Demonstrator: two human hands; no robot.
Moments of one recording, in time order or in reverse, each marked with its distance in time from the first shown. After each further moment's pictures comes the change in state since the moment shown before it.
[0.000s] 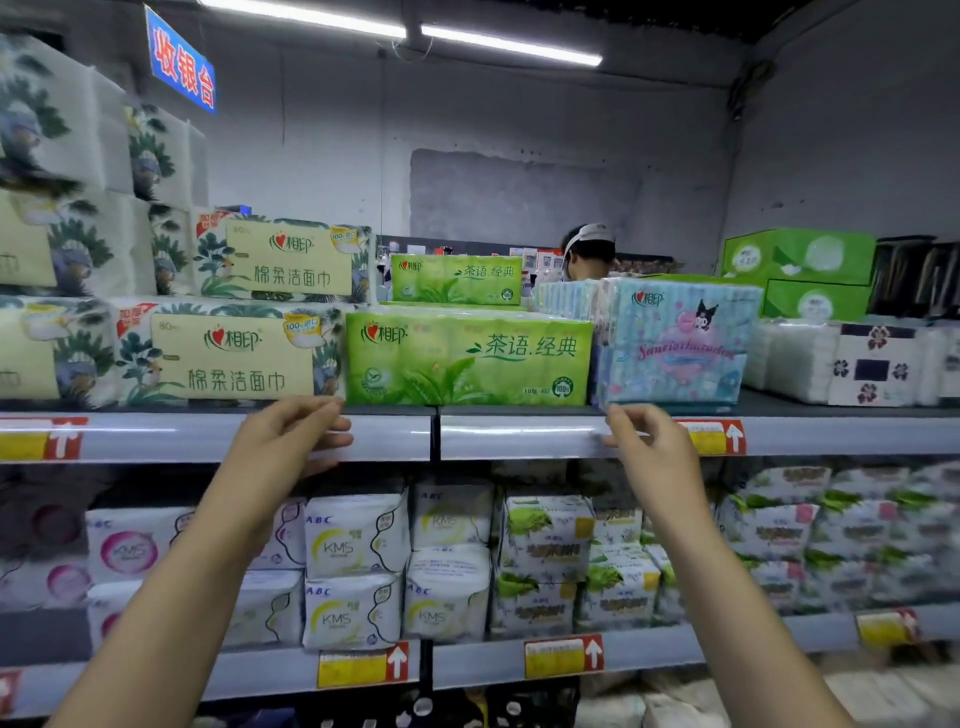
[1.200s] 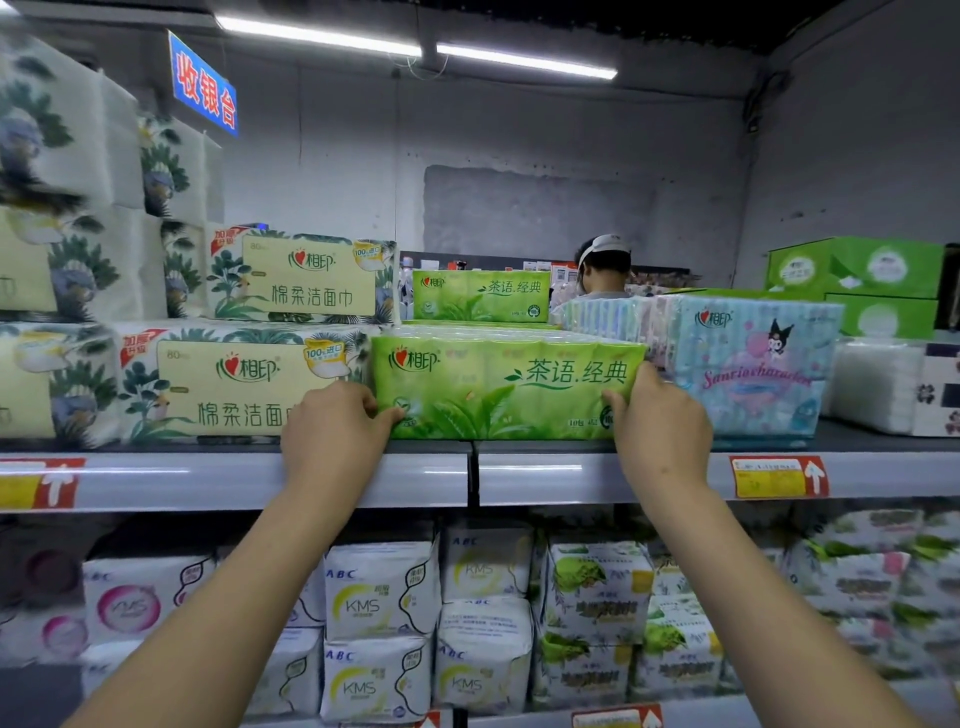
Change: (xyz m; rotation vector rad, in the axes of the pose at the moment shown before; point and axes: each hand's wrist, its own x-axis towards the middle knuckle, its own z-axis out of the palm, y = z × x) left_hand 0.084 -0.008 0.025 1.002 0.313 0.326; right_hand 0.068 -0.018 0.059 -0.964 0.203 -0.248
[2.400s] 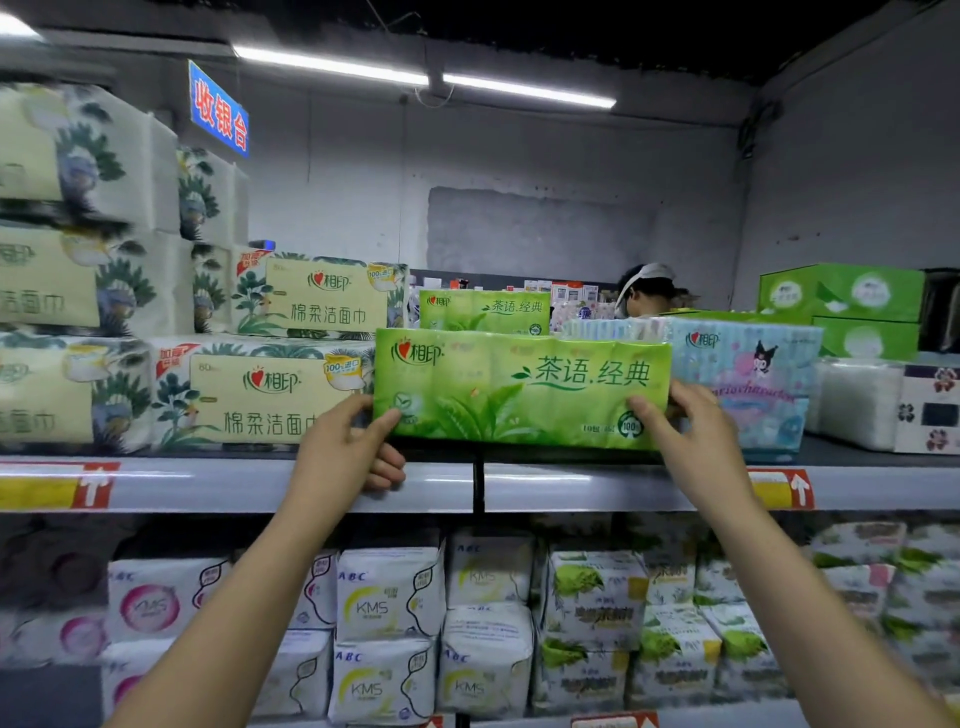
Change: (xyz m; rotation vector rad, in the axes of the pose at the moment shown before) left_hand -0.018 -0.010 -0.013 -0.887 -0.273 -0.159; right_hand -0.008 0.036 -0.027 0.760 -0.077 -0.049
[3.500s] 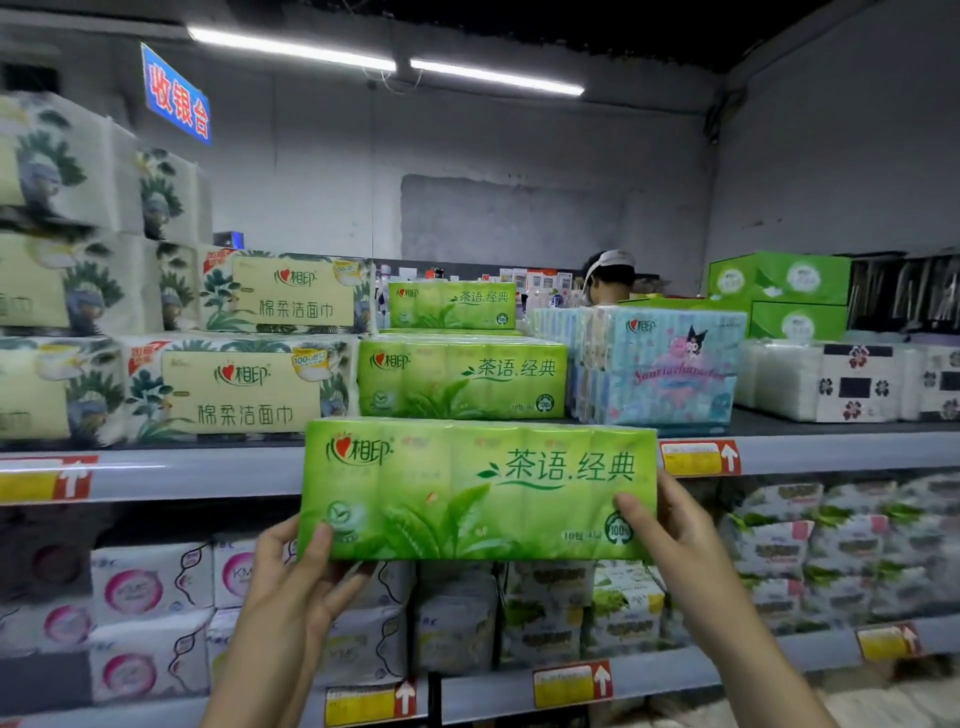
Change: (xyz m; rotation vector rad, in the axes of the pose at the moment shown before) left_hand -0.129 -0.020 0.000 -0.747 0.091 -0.238; right_hand -0.118 -0.010 -0.037 0.507 -0.203 0.284
